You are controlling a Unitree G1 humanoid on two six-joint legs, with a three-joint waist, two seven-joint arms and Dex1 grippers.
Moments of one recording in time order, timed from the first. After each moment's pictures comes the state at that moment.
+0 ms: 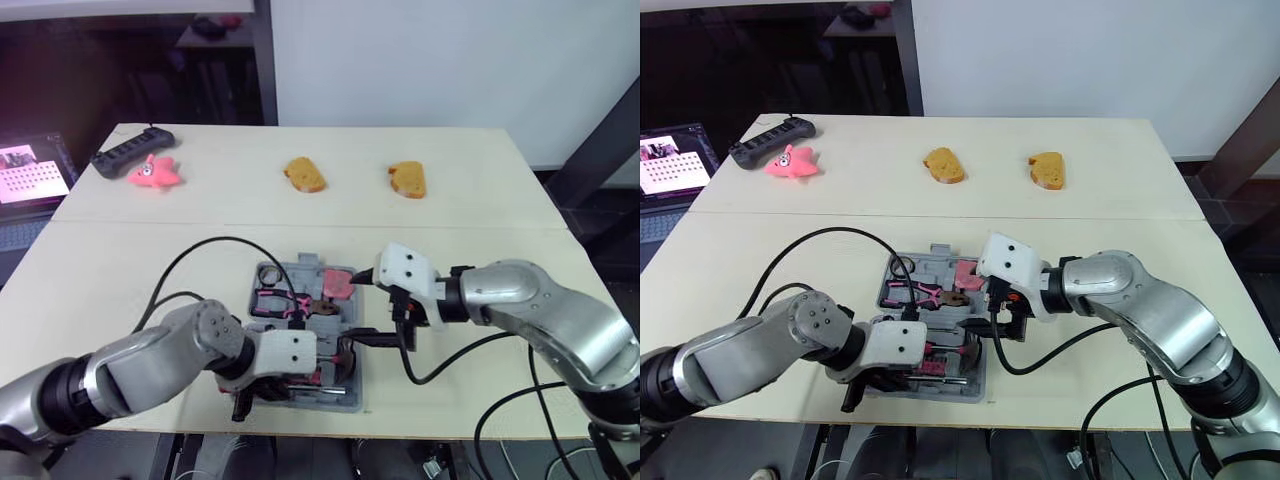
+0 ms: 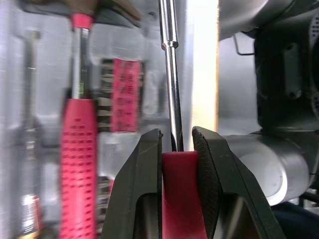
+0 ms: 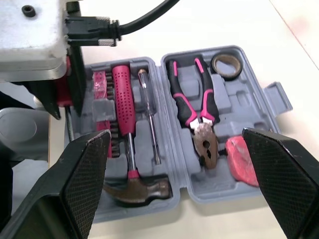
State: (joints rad) left arm -0.66 0.93 -0.76 -0.78 -0.29 1.19 -0.96; right arm -0.53 -0.84 0.23 -0.67 0.57 0.99 0.79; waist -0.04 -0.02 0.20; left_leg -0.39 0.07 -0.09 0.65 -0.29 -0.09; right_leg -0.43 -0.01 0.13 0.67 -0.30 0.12
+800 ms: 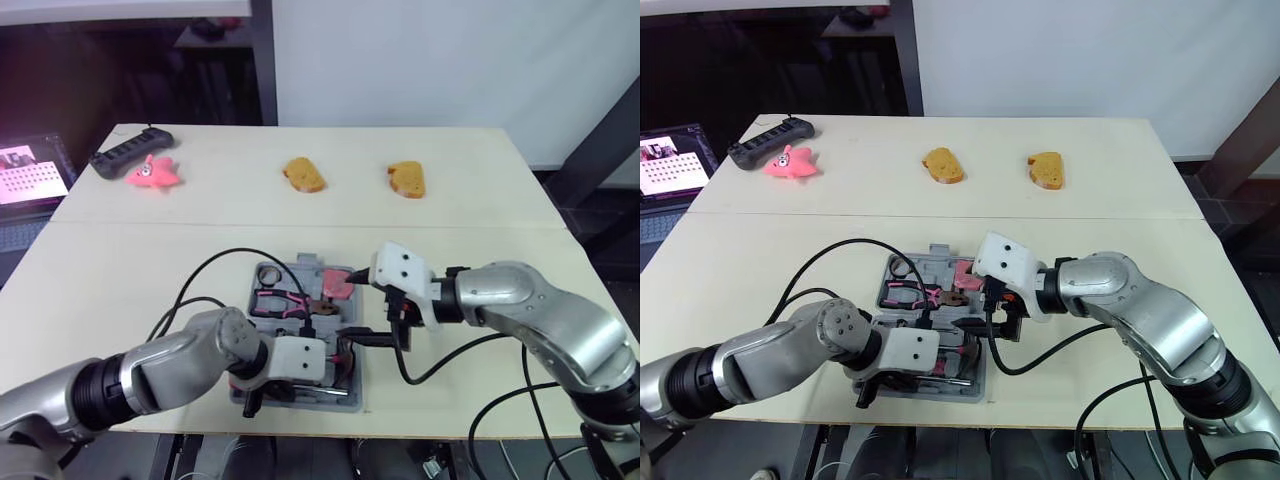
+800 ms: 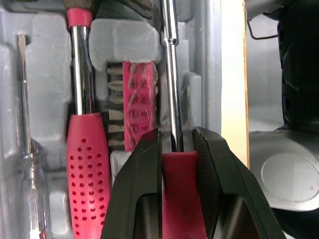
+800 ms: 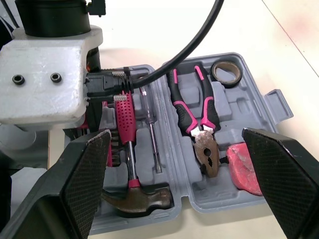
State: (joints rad) left arm -0.66 0.87 -0.90 -0.66 -0.16 1.08 -0.95; right arm -0.53 -0.81 0.24 -0.67 0.56 1.00 0.77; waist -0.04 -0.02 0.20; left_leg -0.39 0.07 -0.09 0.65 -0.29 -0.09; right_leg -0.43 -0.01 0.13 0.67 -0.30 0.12
